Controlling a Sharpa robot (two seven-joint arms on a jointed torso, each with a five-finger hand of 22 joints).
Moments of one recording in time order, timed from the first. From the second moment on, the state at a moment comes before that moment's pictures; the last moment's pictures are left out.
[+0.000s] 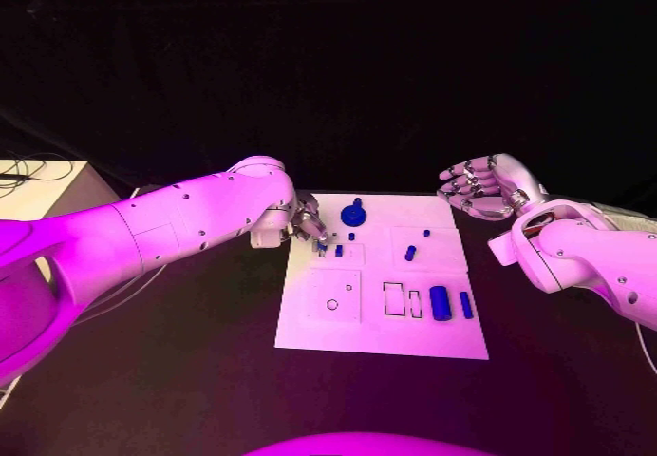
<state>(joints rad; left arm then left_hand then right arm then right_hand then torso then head) 1.31 -0.51 -0.02 1.11 -1.07 0.36 -0.52 0.95 -0.10 0.84 0.12 0.26 1.01 0.07 0.41 0.98 1.27 -0.01 1.25 0.87 1.47 -0.07 1.57 1.31 0.07 1.42 0.04 1.44 1.31 1.27 -0.85 -0.11 1.41 -0.81 -0.60 0.21 1.33 -0.26 0.50 0.16 0.30 0.92 0.22 0.17 0.26 1.14 0.16 0.07 0.07 1.14 0.11 0.07 0.41 0.18 1.05 0.22 0.07 0.21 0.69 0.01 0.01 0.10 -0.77</state>
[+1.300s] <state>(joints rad) 1.30 -0.49 -0.02 1.08 -1.12 0.40 -0.53 0.95 -0.10 0.84 0.11 0.29 1.02 0.07 0.40 0.98 1.28 -0.02 1.25 0.88 1.47 -0.07 1.57 1.31 0.07 1.42 0.04 1.44 1.31 1.27 -0.85 -0.11 1.41 -0.81 -0.59 0.21 1.33 -0.26 0.50 0.16 0.31 0.92 0.22 0.17 0.26 1.14 0.16 0.07 0.07 1.14 0.11 0.07 0.40 0.18 1.05 0.22 0.07 0.21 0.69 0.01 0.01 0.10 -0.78</state>
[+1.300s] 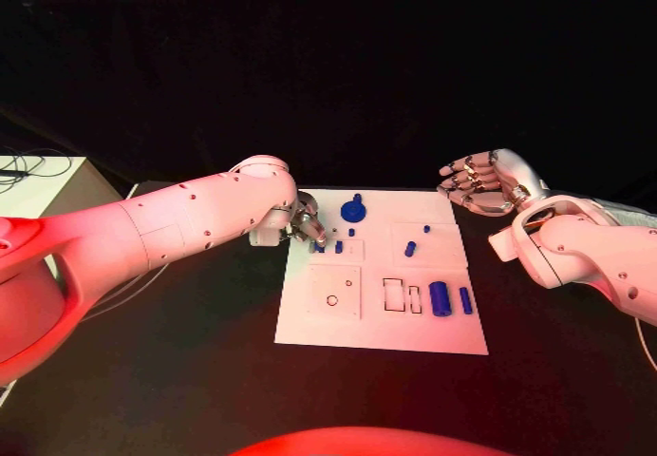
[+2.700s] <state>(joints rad) 1.29 -0.47 -0.02 1.07 -1.13 0.41 -0.53 0.92 -0.08 0.82 0.10 0.30 1.05 0.07 0.41 0.98 1.31 -0.02 1.27 0.95 1.47 -0.08 1.57 1.31 0.07 1.44 0.03 1.45 1.31 1.27 -0.85 -0.11 1.42 -0.81 -0.59 0.21 1.33 -0.26 0.50 0.16 0.31 0.92 0.22 0.17 0.26 1.14 0.16 0.07 0.07 1.14 0.11 0.07 0.40 0.18 1.05 0.22 0.07 0.21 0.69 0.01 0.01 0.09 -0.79</state>
